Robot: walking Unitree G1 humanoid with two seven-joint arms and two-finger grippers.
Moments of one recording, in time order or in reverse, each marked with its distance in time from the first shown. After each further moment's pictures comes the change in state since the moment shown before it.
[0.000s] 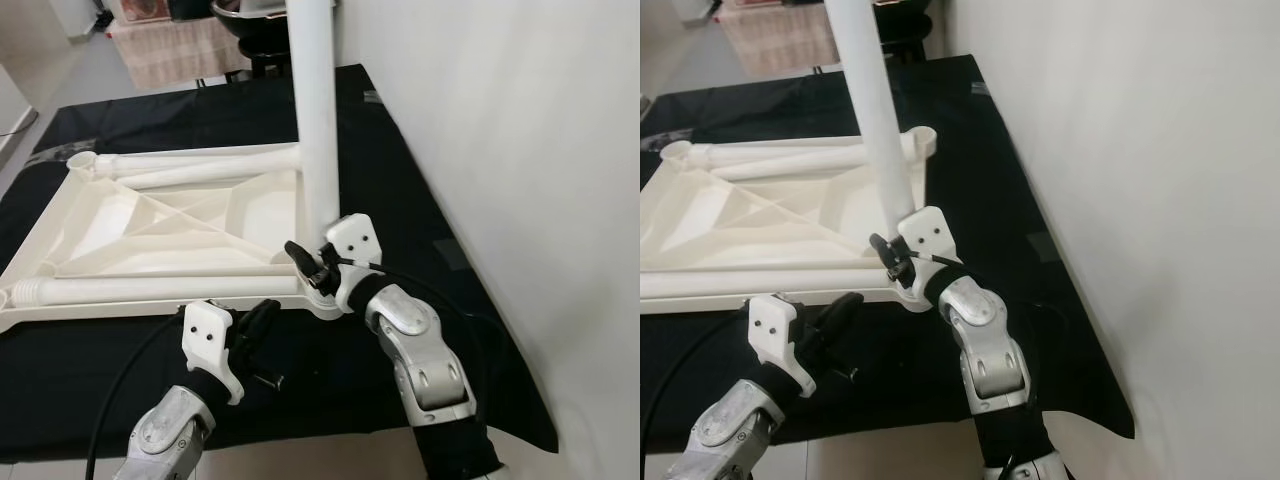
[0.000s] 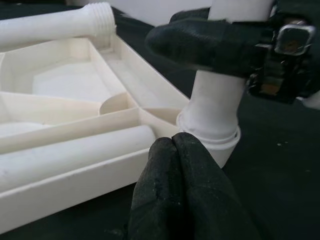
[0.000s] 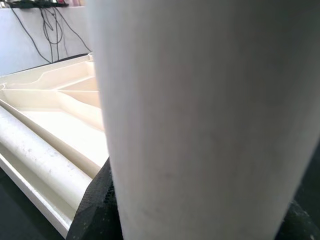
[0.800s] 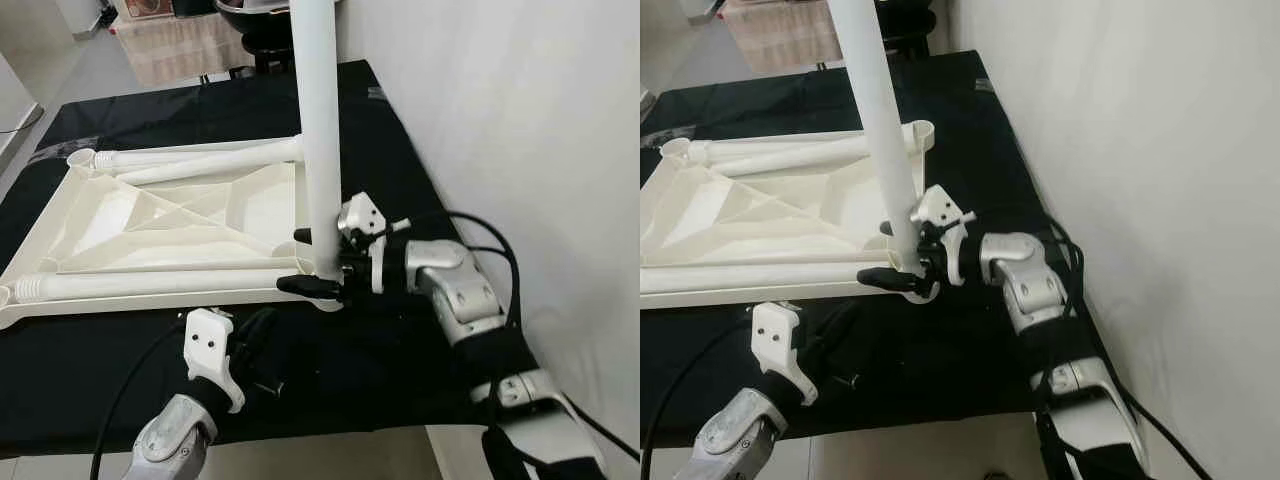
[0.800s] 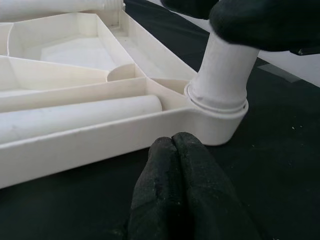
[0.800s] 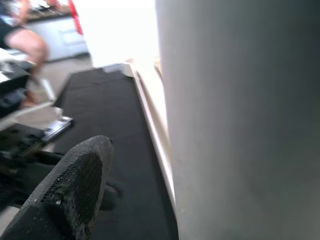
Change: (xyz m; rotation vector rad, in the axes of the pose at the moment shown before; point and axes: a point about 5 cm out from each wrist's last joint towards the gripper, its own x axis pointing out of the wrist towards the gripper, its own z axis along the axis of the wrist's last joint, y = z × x) left arm -0.005 -0.002 -0.009 -0.017 0.030 0.016; right arm 0.010 -0.037 0.018 0.029 0.017 0.766
